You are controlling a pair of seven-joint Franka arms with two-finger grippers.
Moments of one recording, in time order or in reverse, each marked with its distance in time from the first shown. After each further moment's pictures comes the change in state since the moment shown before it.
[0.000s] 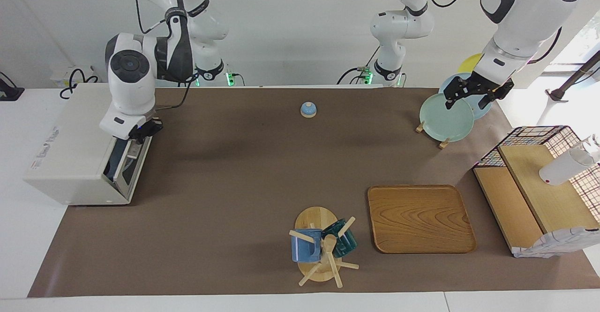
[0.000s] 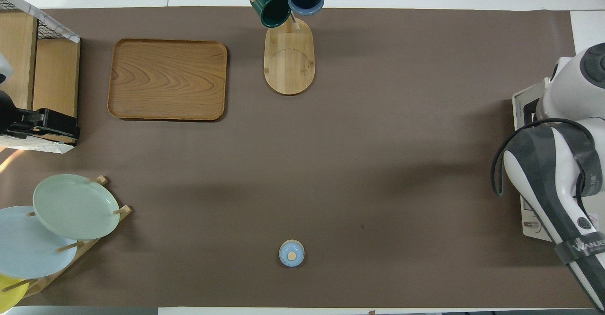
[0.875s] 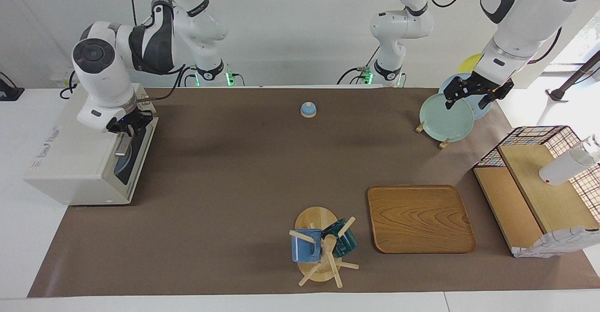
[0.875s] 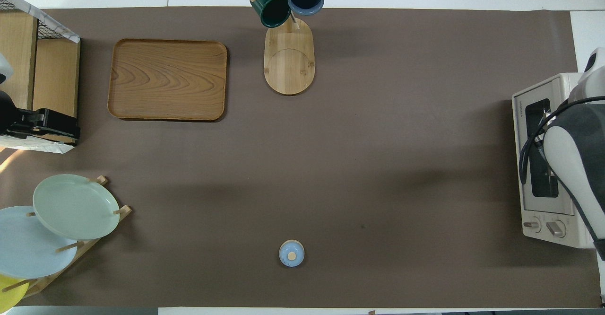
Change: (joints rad) left arm 0.000 0.000 0.000 0.000 0.000 0.000 0.000; right arm -0.028 -0.008 -0.007 0.128 0.223 -0.142 -0.057
